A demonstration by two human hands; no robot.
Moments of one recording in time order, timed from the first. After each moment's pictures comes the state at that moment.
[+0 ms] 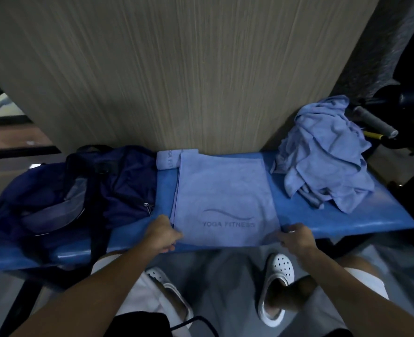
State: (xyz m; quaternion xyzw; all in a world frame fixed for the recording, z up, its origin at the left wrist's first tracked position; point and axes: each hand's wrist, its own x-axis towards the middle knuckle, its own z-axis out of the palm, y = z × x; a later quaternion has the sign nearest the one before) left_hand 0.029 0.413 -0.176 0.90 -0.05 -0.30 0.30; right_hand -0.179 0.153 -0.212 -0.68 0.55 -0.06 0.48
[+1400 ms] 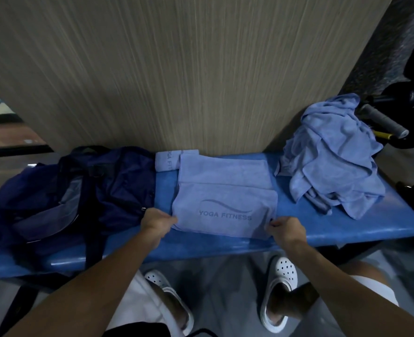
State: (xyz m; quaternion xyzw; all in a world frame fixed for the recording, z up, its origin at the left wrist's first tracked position) left_hand 0.069 0.398 -0.186 0.86 0.03 -0.25 0.43; right_hand -0.133 0.158 -0.196 -0.77 0.51 -0.04 0.38
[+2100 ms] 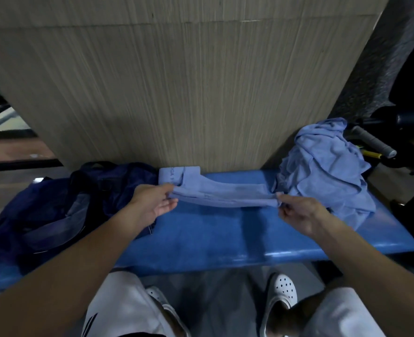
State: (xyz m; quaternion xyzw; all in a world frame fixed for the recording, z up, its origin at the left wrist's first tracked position) left_hand 0.073 0.386 -0.056 0.67 0.07 -0.30 0.68; right_hand -0.117 0.128 -0.086 -0.37 0.43 -0.16 0.81
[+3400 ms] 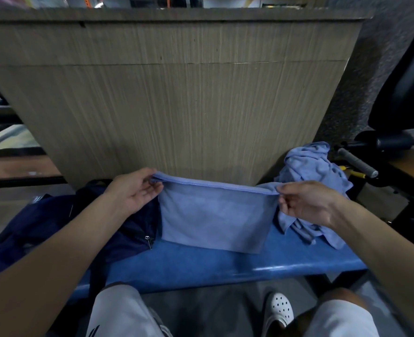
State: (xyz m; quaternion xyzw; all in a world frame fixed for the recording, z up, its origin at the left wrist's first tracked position) left_hand 0.078 0.410 0.030 0.56 0.06 -0.29 0.77; right_hand -0.144 0.141 0.026 -0.53 0.34 -0.08 0.77
